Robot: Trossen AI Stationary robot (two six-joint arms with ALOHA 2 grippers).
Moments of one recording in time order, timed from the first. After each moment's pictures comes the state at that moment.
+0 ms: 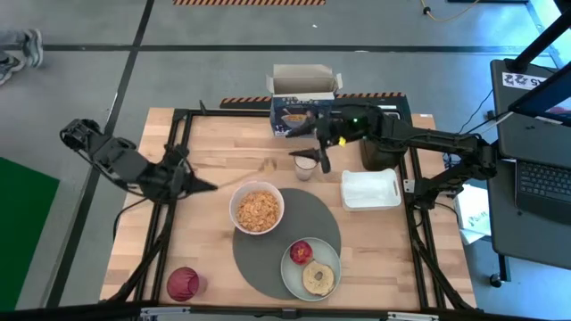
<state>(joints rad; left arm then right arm) -0.52 0.78 1.08 -0.59 -0.46 -1.42 -0.24 1.44 1.33 -0.05 -0.43 -0.20</state>
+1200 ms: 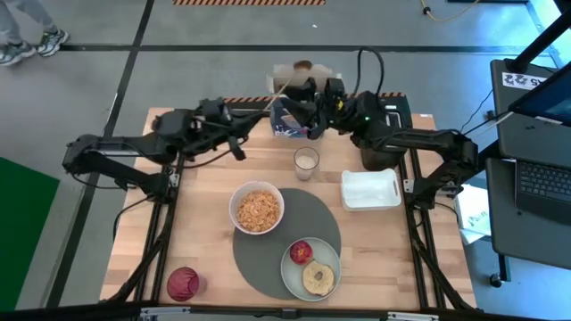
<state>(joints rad) 0.05 1.10 1.08 0.27 -0.40 -0.20 -0.24 1.61 1.39 0.80 -0.17 0.44</state>
